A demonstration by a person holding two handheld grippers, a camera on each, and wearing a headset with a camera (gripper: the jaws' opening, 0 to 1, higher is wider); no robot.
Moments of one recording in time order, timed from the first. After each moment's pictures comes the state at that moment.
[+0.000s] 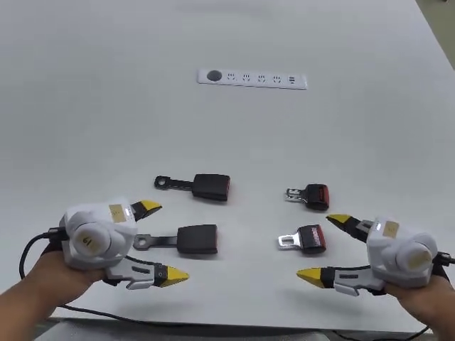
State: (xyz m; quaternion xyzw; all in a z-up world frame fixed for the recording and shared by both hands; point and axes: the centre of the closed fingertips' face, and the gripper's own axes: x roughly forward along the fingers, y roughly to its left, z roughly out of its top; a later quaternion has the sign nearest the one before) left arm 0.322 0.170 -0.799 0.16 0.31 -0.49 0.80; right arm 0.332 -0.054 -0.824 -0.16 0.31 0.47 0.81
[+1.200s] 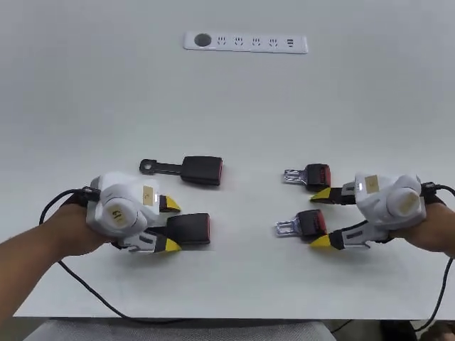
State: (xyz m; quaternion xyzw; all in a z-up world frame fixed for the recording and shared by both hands) left arm 0.337 0.152 -0.855 0.29 0.35 -0.61 0.65; right arm 0.349 -0.064 -0.851 -0.26 0.35 0.61 0.66
